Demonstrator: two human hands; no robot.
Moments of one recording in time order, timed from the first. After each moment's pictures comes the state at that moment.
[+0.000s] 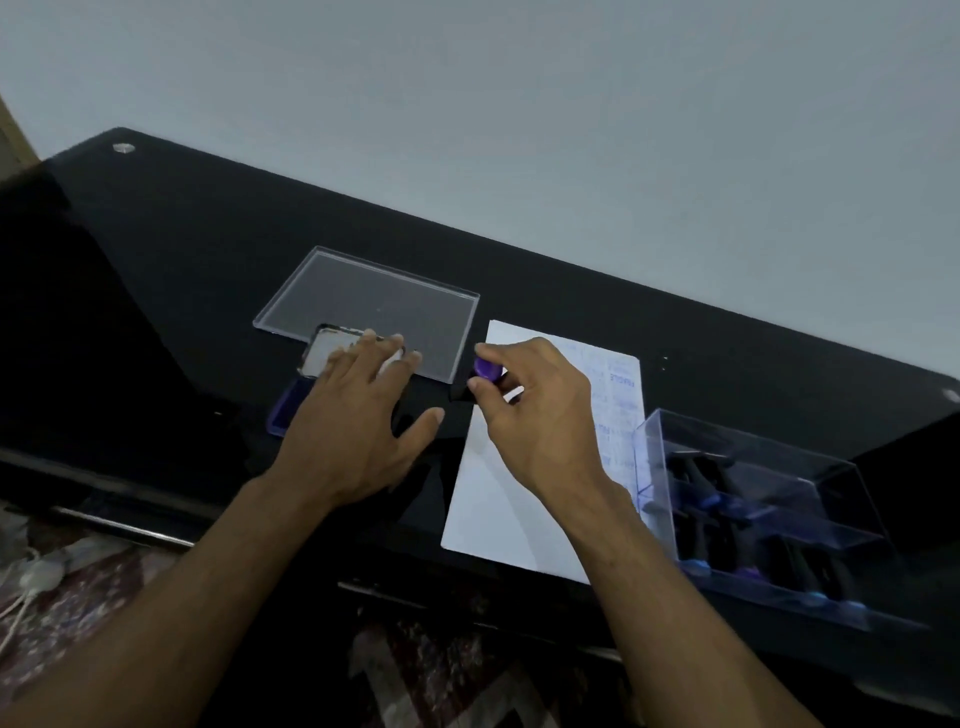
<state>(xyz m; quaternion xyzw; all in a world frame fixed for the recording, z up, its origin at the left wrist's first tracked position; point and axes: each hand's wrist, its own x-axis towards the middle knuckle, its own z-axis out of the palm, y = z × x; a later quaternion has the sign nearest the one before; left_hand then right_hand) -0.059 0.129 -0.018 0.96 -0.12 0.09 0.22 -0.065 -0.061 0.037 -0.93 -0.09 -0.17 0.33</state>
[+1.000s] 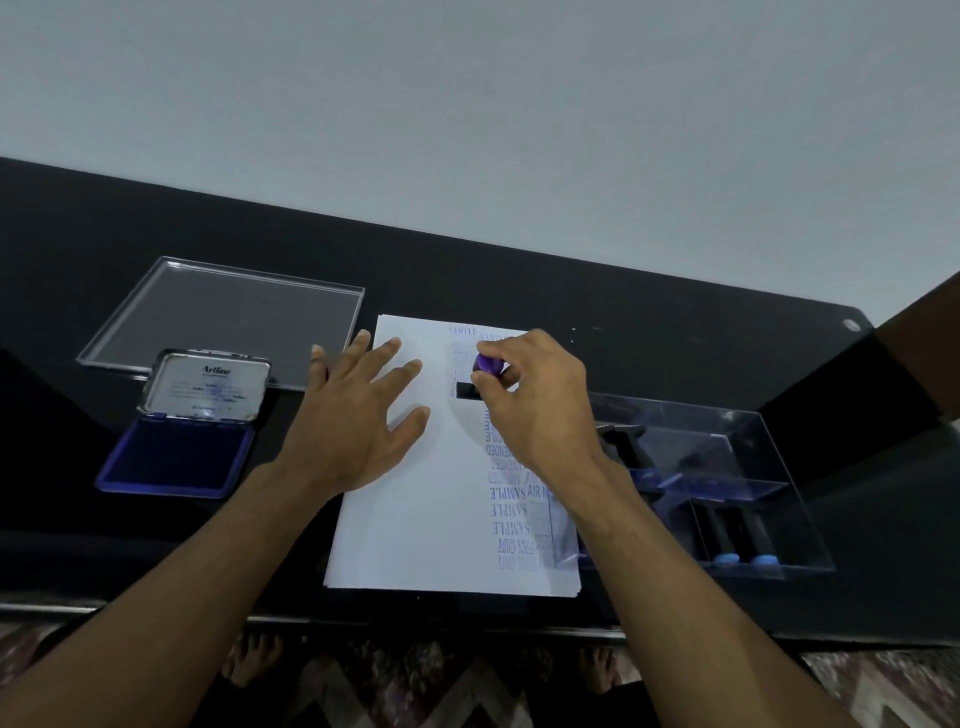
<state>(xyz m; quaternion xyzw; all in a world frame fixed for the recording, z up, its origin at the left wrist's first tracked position) 0.003 0.031 -0.060 0.96 -0.21 0.08 0.15 -0.041 -0.167 0.027 -0.95 0.00 -0.16 0.28</state>
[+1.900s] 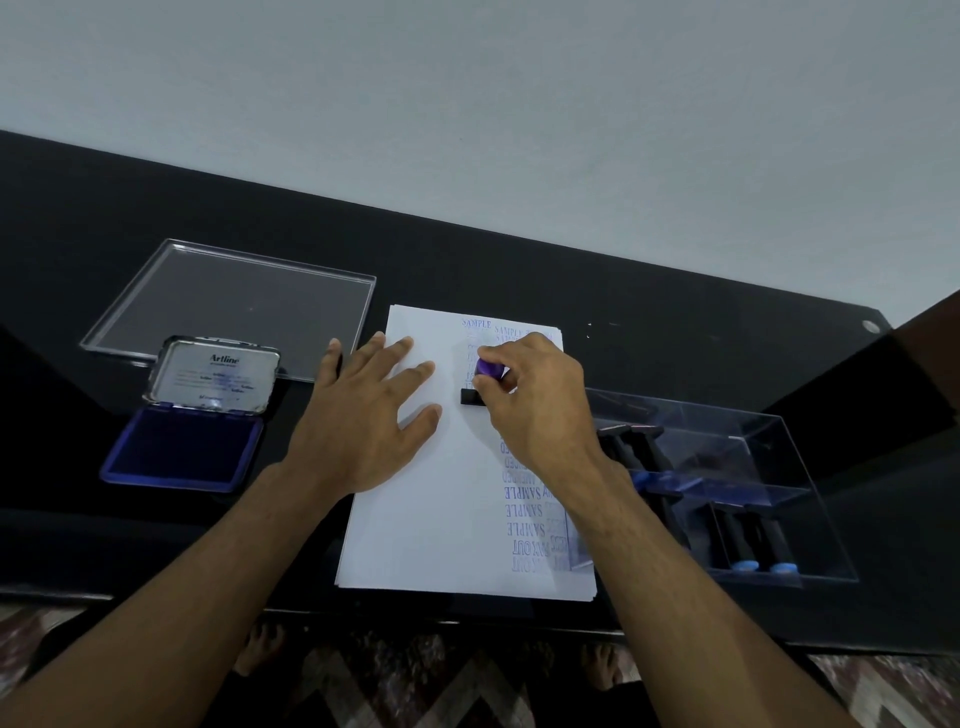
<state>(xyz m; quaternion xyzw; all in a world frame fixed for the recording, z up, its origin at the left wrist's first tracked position) 0.002 0.034 -0.068 0.96 -0.22 0.07 0.16 -0.032 -0.158 0.014 -0.96 0.01 -0.11 0.25</state>
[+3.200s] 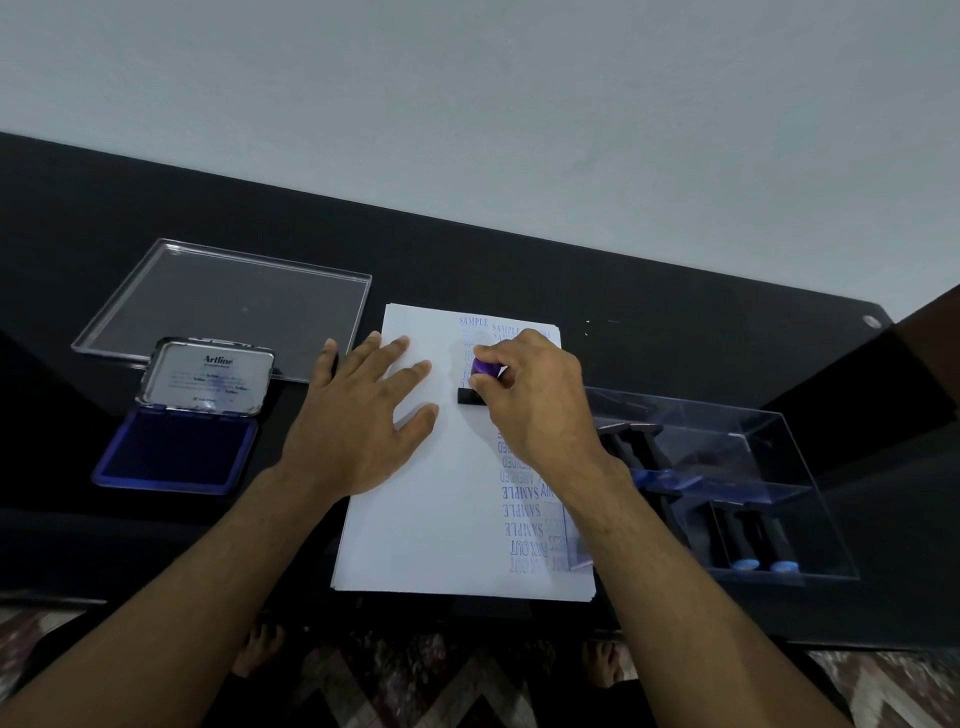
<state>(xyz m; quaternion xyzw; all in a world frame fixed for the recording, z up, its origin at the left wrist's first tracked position) 0.003 0.034 -0.070 0.96 -0.22 0.08 0.15 -0.029 -0.159 0.016 -0.96 0.01 -0.10 0.25</state>
